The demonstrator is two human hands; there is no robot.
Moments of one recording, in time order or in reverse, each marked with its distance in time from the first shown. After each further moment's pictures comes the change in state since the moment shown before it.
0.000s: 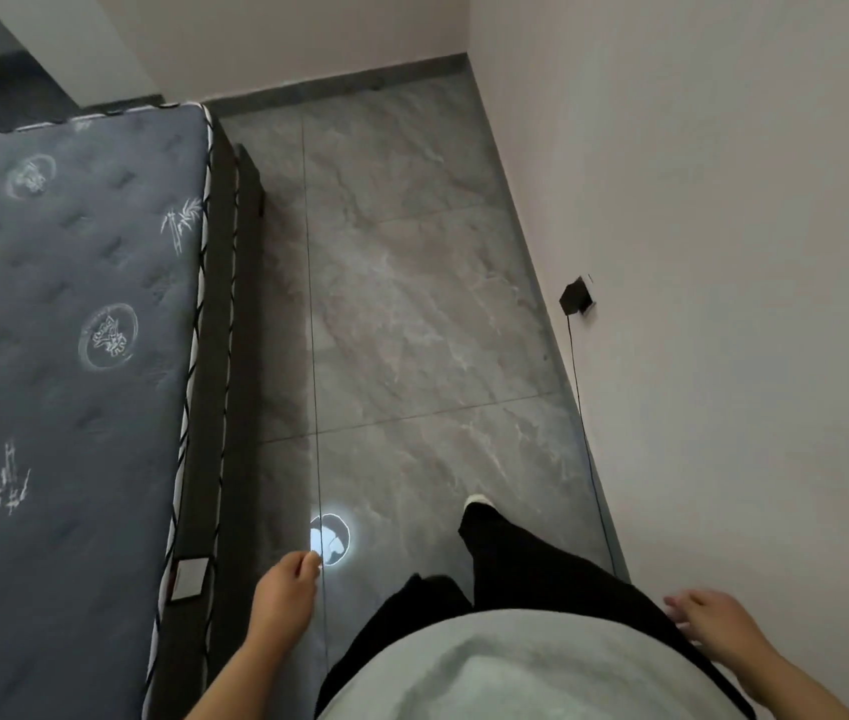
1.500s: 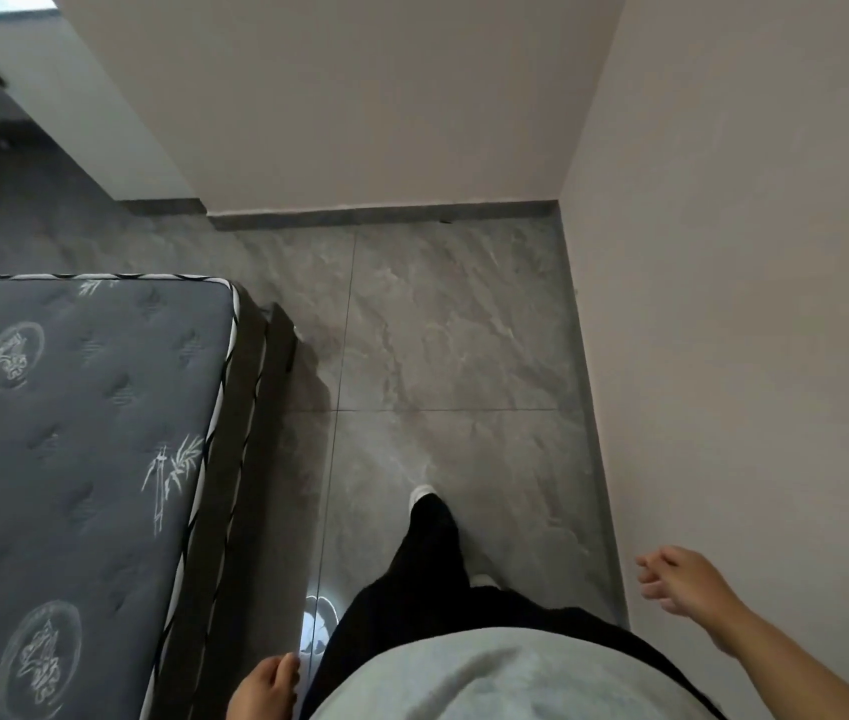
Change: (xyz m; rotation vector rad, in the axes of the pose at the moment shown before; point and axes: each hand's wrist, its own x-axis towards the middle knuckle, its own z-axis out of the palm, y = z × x) left_hand 0.461 0.422 -0.180 -0.140 0.024 -0.326; right_hand 0.232 -0.797 -0.051 -0.153 -0.075 -0.245
